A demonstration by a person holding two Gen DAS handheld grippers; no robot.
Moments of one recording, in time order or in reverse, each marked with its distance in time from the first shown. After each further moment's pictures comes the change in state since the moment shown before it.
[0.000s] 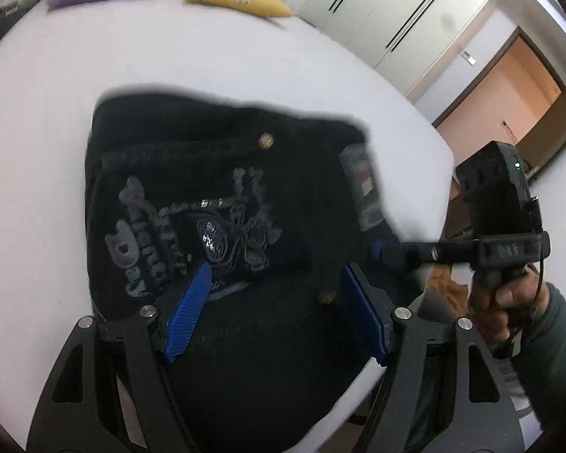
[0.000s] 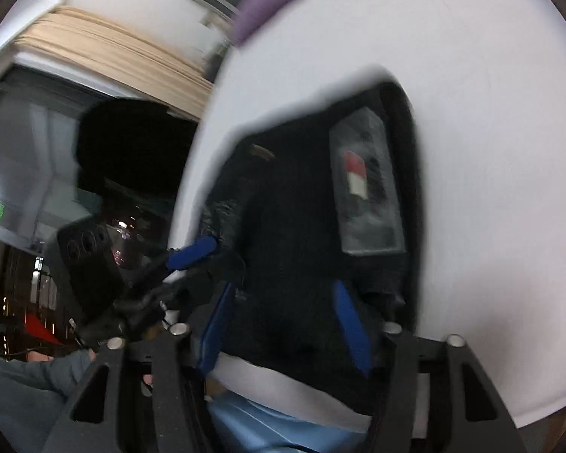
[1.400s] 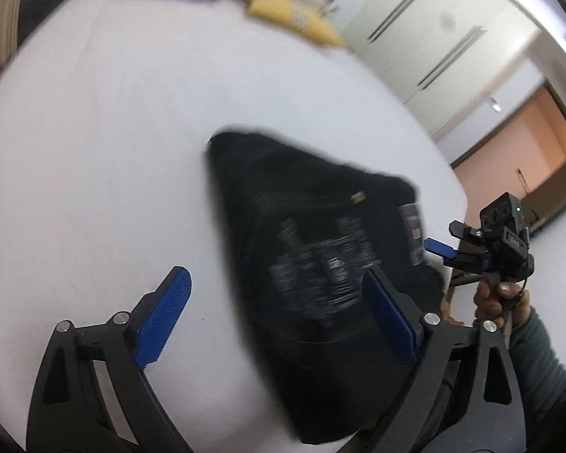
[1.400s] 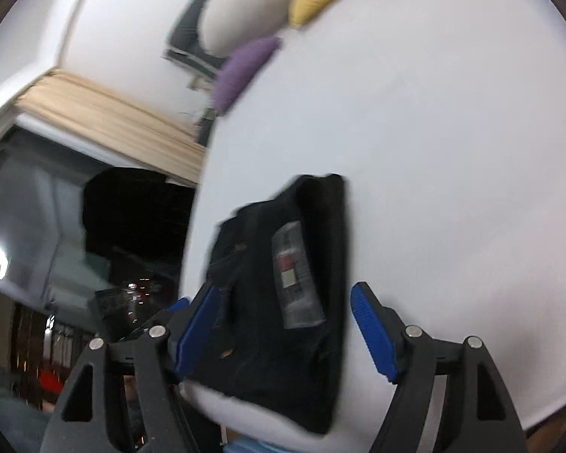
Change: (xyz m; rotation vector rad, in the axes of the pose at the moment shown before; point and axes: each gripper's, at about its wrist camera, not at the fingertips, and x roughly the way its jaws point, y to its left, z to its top) left arm -0.072 0.092 0.026 -0.200 -0.015 0.019; right arm -0.028 -0.046 0.046 0.115 -0.155 0.007
